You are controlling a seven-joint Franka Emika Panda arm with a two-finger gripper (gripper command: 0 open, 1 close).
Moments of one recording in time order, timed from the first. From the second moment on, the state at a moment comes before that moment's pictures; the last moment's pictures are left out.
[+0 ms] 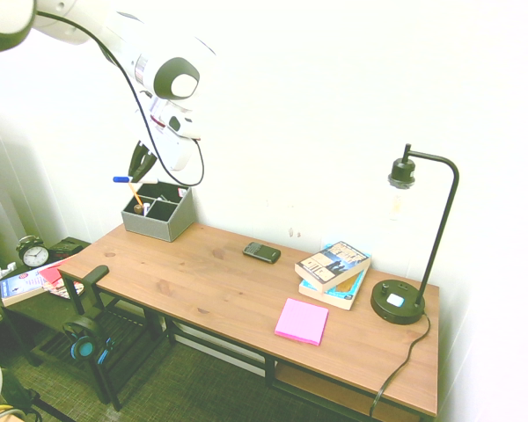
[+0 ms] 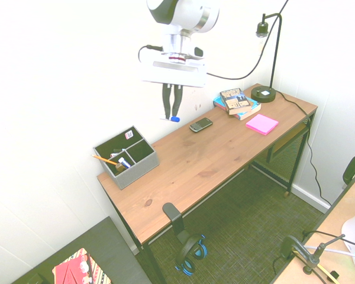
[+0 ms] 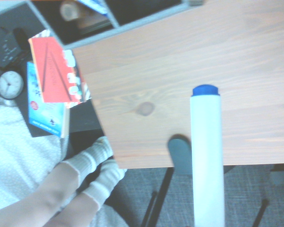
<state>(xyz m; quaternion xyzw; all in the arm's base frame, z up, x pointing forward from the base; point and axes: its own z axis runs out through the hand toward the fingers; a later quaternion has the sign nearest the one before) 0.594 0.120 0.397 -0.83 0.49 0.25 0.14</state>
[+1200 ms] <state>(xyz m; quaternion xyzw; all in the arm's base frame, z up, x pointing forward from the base) 0.668 0.144 0.241 -0.71 0.60 0.32 0.19</state>
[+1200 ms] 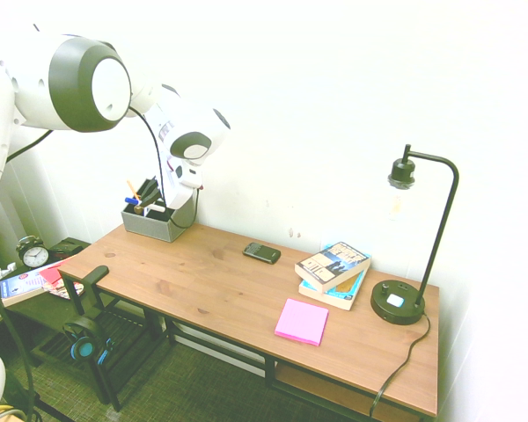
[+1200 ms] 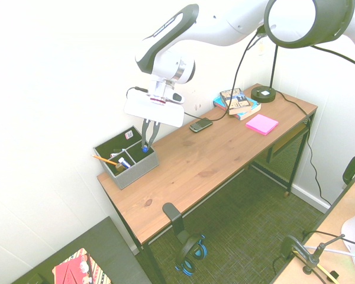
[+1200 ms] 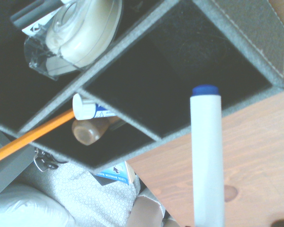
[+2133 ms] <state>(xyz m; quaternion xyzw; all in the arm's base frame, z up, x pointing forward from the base) 0.689 0.120 0.208 -0.72 0.58 0.31 0.23</state>
